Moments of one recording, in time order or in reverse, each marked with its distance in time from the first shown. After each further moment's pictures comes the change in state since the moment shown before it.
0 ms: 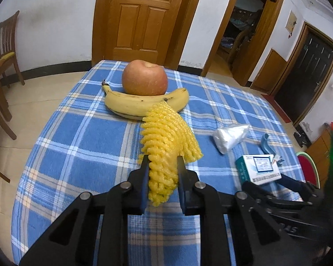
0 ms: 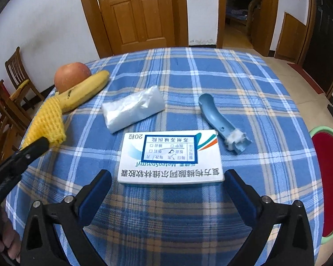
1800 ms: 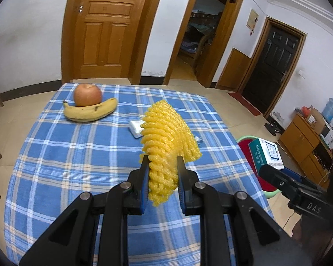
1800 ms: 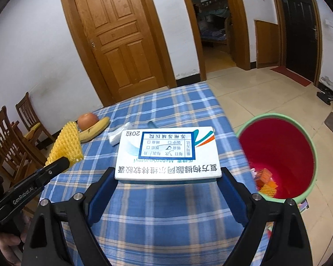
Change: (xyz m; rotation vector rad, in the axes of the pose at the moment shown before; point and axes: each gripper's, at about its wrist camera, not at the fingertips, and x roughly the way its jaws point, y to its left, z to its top) left arm -0.095 -0.101 -0.035 0.134 -0.063 -0.172; right arm -0.163 -0.095 -0.069 0.165 -0.263 0.053
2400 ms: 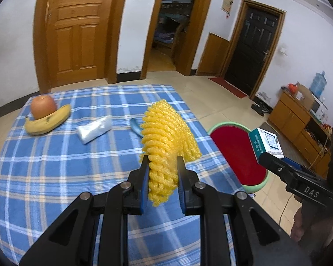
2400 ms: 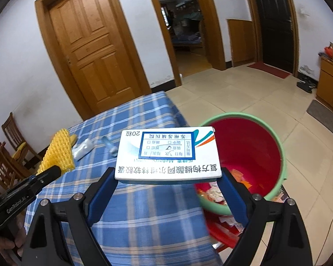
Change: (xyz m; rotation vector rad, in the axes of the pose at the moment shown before) left arm 0.039 -0.084 0.003 0.144 0.054 -0.080; right arm -0.022 -0.090 -0.001 0.109 -0.046 -0.103
